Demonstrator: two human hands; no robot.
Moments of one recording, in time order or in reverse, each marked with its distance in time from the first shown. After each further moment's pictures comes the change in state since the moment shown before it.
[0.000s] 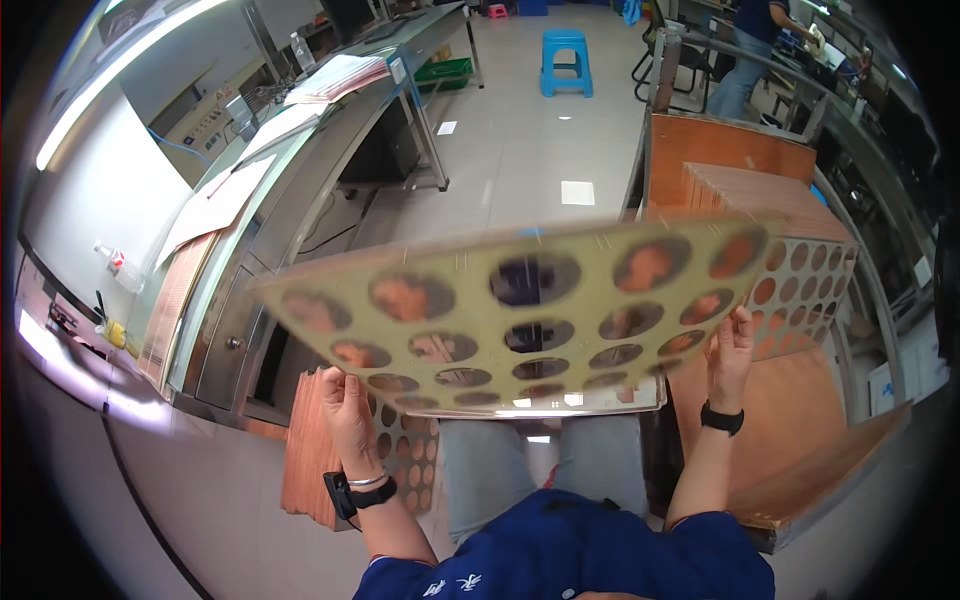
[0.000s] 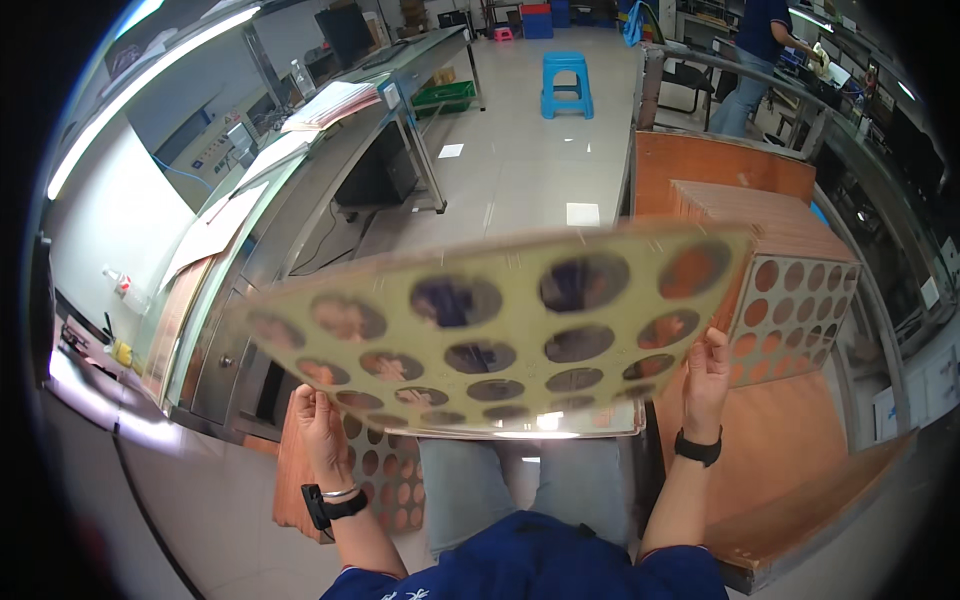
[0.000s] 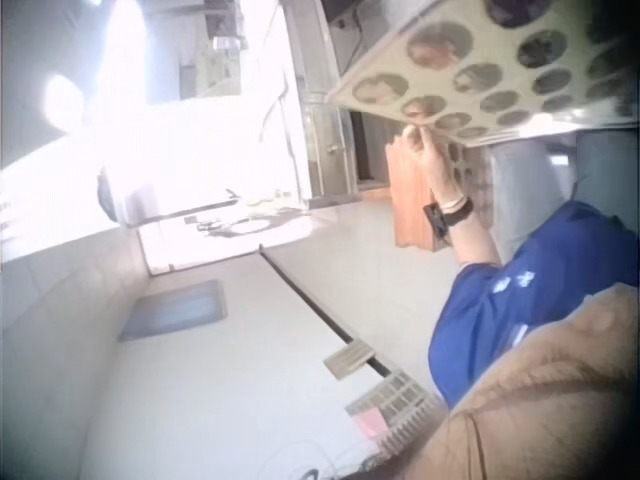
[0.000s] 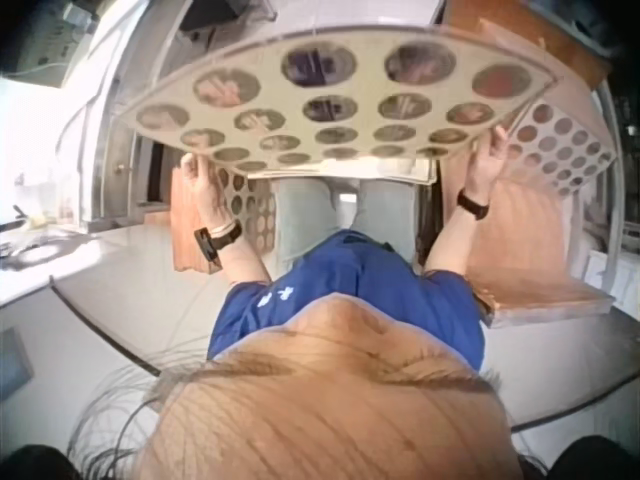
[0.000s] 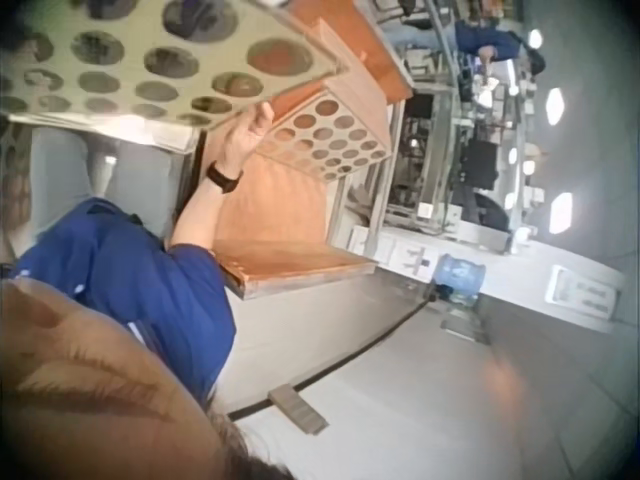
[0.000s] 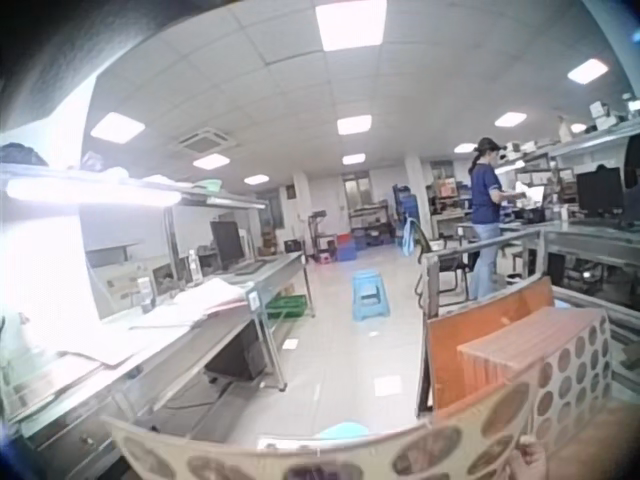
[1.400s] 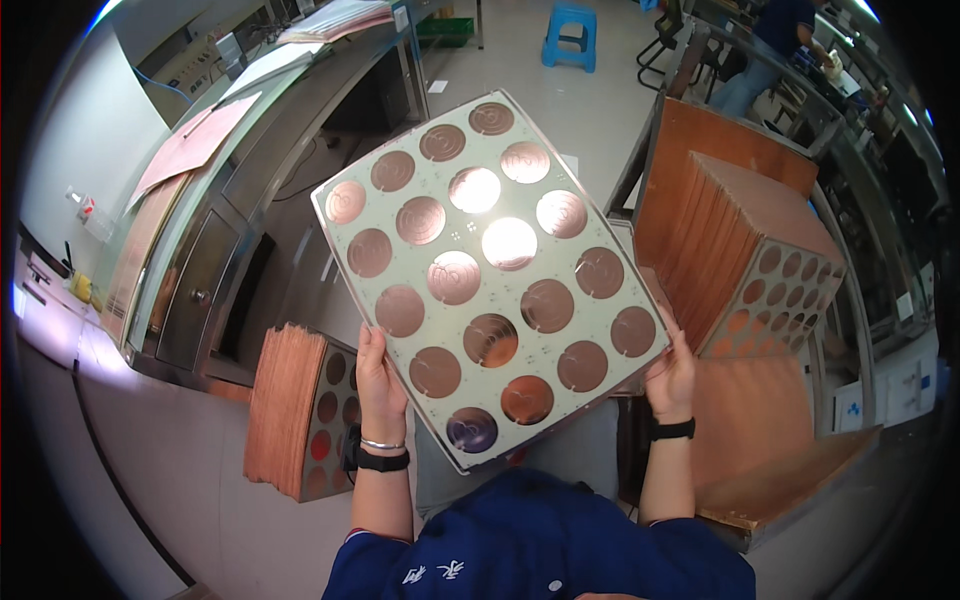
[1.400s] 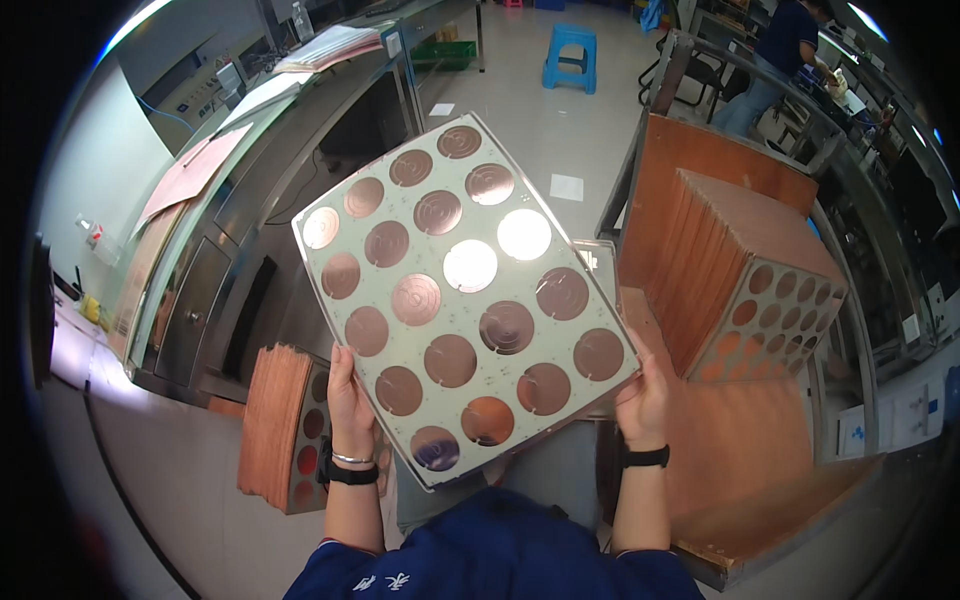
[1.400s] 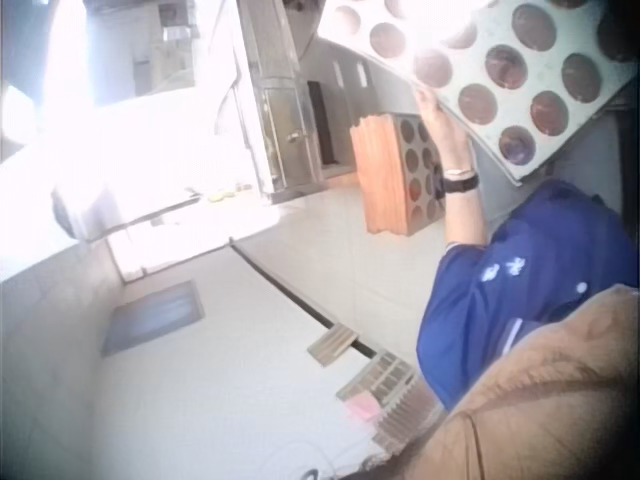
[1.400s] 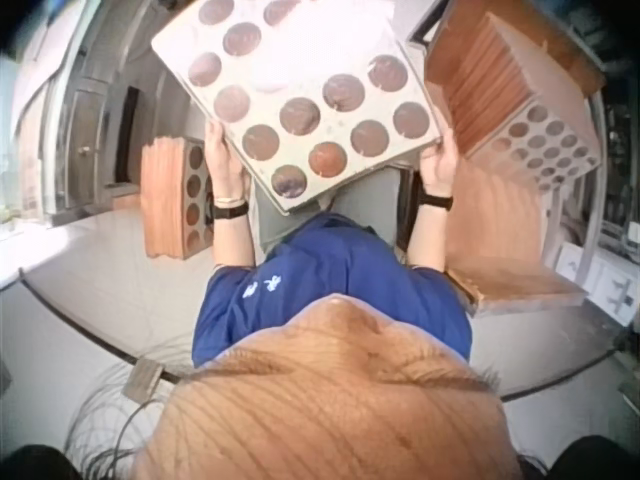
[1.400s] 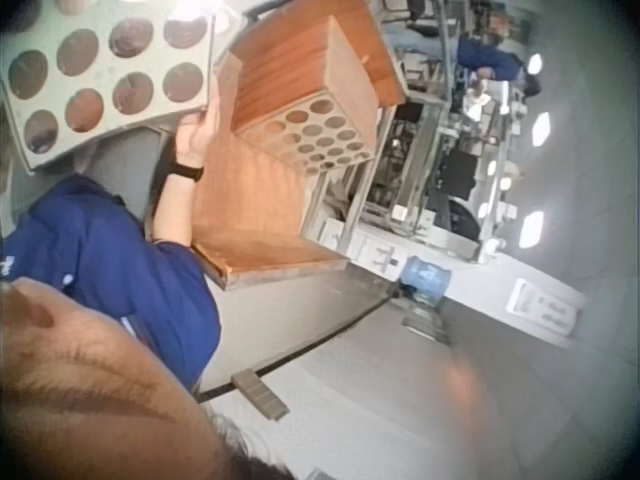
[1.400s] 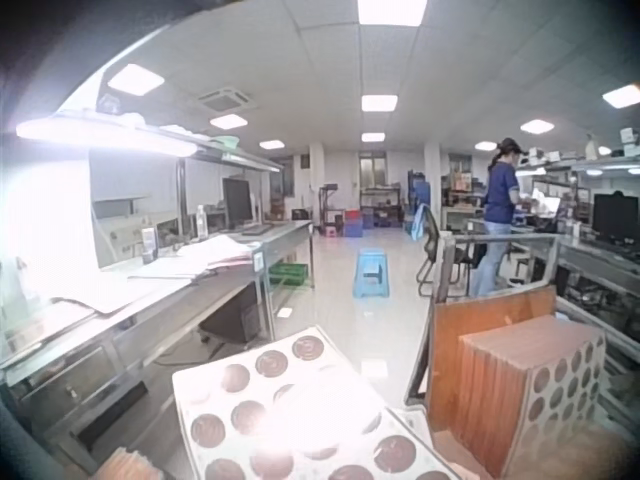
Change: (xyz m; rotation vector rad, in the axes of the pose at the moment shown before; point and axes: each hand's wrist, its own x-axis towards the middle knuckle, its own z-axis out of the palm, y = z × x) left_hand -0.019 -0.054 0.045 -0.548 0.043 -0.339; right_hand -0.044 0.015 0.031 0.634 -0.052 0.550
